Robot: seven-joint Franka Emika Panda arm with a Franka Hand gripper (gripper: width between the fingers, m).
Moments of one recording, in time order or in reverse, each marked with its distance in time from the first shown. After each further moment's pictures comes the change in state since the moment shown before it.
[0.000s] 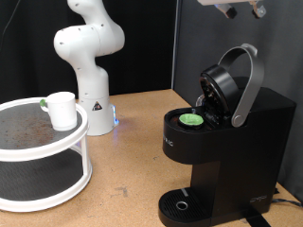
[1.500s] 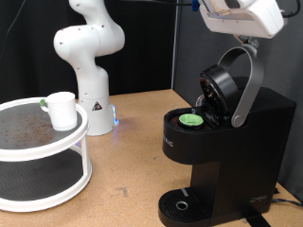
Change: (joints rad) arm -0.014 0.063 0.084 -0.065 -0.041 0.100 0.027
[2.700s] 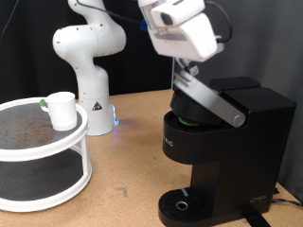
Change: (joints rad) arm -0.123 -0.100 -0.072 -0.197 -0.207 0.083 -0.115
